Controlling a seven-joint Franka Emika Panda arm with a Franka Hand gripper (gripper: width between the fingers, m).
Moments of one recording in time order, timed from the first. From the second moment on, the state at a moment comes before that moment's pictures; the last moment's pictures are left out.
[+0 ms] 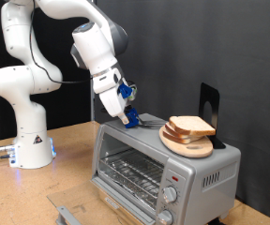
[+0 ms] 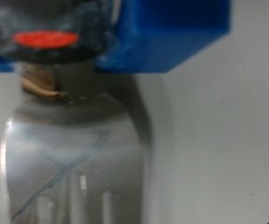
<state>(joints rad) -0.01 -0.45 0.35 -2.72 0.81 2.53 -0.31</state>
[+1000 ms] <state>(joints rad) 0.02 -0.46 0.37 -2.74 0.88 2.57 -0.35</state>
